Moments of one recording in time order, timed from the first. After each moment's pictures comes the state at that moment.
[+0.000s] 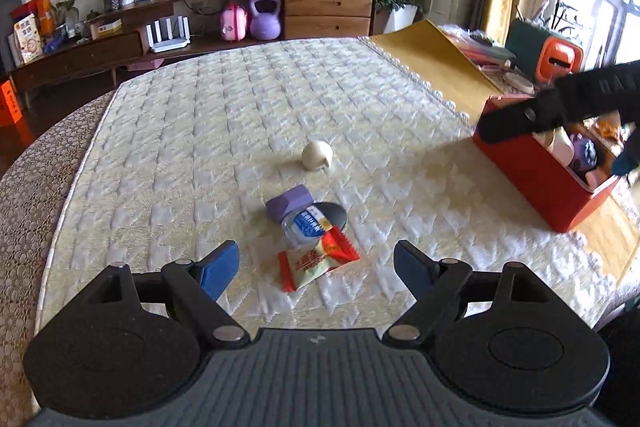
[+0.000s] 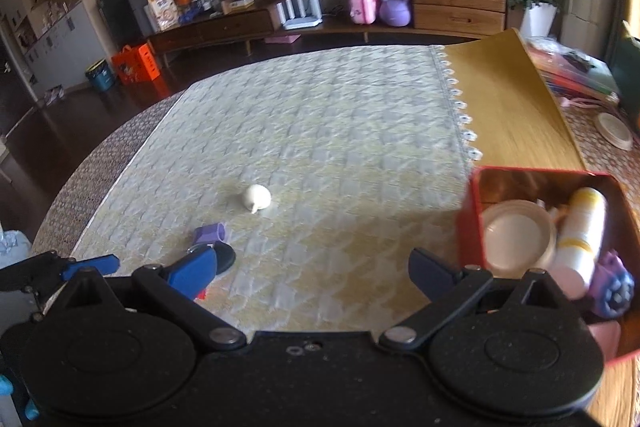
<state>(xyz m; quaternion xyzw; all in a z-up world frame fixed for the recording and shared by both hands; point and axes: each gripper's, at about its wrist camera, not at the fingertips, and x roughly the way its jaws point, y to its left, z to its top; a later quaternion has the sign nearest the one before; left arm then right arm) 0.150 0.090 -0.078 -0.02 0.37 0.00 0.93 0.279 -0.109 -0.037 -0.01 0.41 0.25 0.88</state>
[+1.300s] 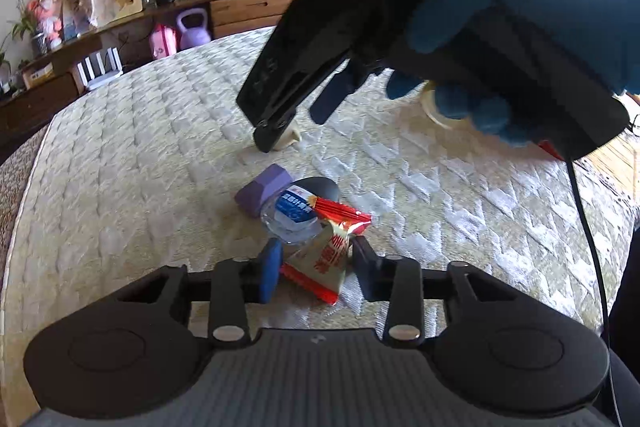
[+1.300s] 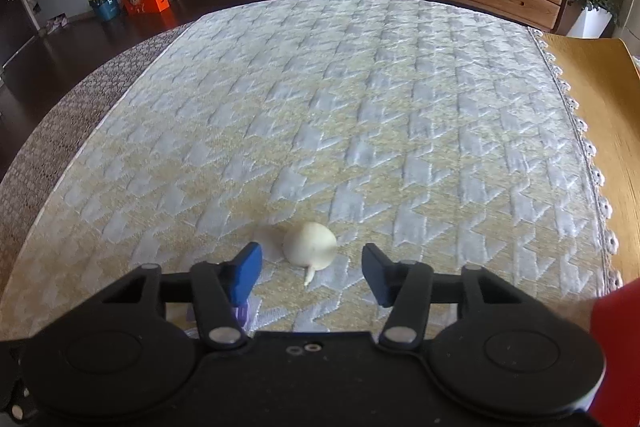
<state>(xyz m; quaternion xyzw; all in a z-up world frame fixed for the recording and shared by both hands) 0.171 0.101 -0.129 0.06 0.36 -0.11 0.93 0.358 0.022 -0.104 -0.09 0.46 0.26 0.84</state>
